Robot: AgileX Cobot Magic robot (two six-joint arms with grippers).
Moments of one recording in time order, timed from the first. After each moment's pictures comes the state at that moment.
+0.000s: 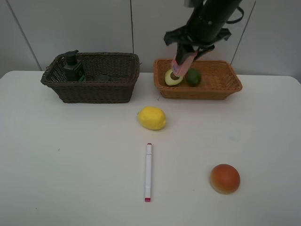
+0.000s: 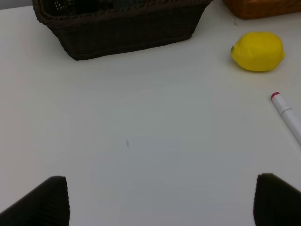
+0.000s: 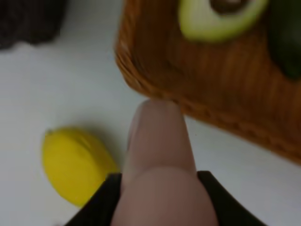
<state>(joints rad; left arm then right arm) -0.15 0.00 -0.51 -0.12 1.06 0.10 0.48 1.94 -1.73 0.04 1.03 0.04</state>
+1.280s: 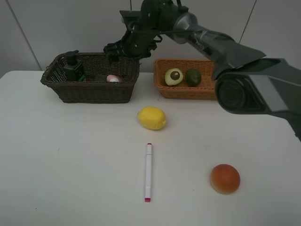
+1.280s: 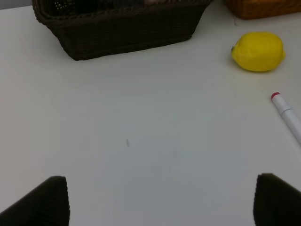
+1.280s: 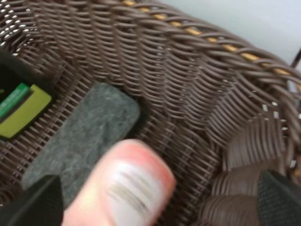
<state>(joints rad) -0.15 0.00 -0.51 -0.12 1.06 0.10 0.62 2.67 -2.65 0.08 0.96 0.04</state>
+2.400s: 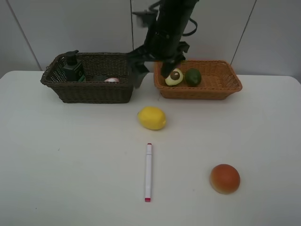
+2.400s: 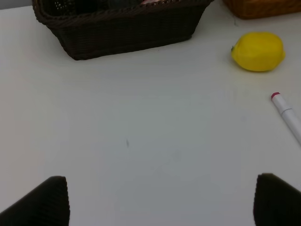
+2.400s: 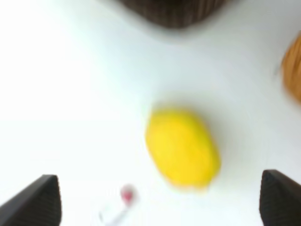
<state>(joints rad) -0.15 0.00 -0.51 -0.12 1.06 0.10 0.65 2.08 -1.84 0.07 1.22 -0.04</state>
